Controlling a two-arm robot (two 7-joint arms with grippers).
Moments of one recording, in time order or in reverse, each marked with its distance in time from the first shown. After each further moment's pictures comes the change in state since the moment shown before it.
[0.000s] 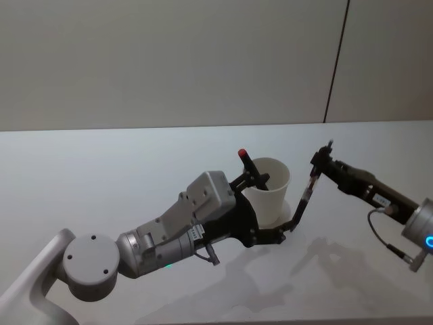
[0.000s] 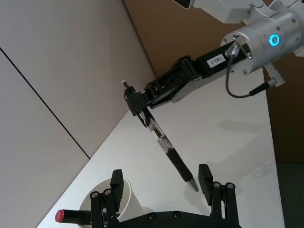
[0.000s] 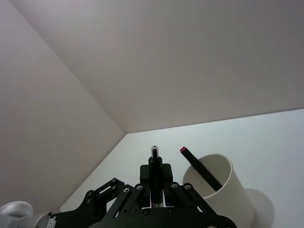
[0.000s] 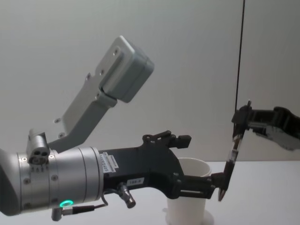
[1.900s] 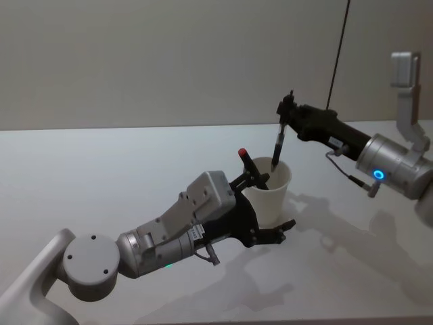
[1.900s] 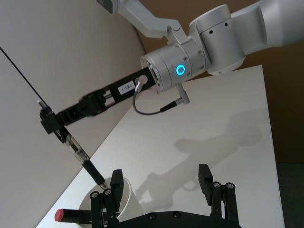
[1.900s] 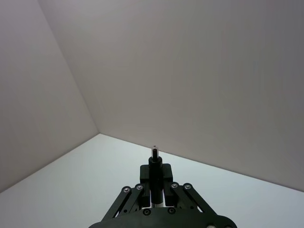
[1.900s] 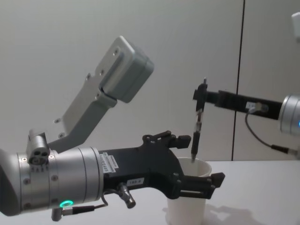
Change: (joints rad) left arm 0.000 0.000 0.000 0.000 0.000 0.000 0.000; right arm 0.410 -0.125 -0.110 0.477 -0.317 -0.251 0.134
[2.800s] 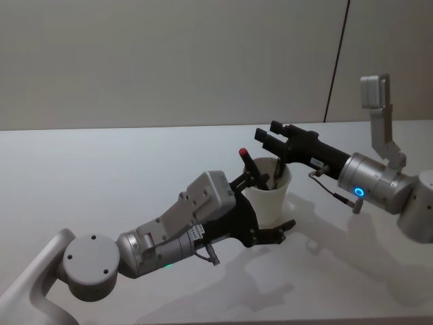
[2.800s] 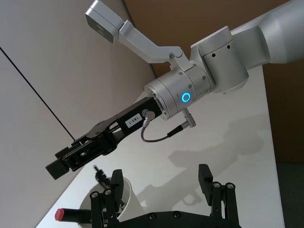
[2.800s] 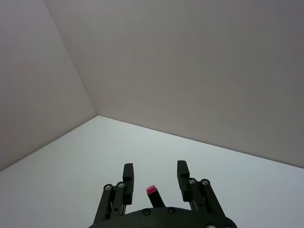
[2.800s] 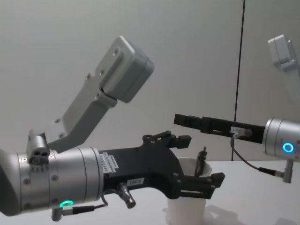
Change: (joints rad) left arm 0.000 0.000 0.000 0.000 0.000 0.000 0.000; right arm 0.012 -0.027 -0.054 0.087 -0.042 -0.039 -0.007
